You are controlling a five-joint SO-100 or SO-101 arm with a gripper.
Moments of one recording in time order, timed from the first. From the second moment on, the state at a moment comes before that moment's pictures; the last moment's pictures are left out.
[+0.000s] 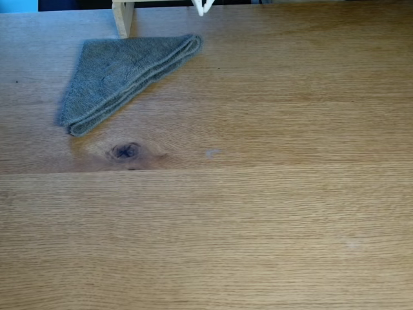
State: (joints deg) arm 0.3 189.1 186.4 72.2 -9.2
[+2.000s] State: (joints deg) arm 5.1 149.9 163.7 57.0 -13.0
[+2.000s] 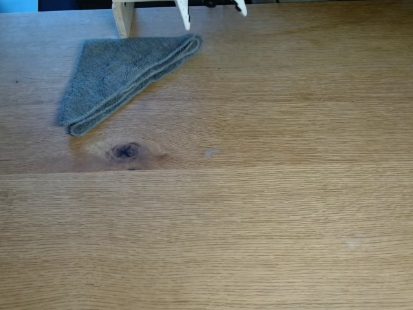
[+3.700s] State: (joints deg) arm 46.8 81.6 131.0 35.2 -9.1
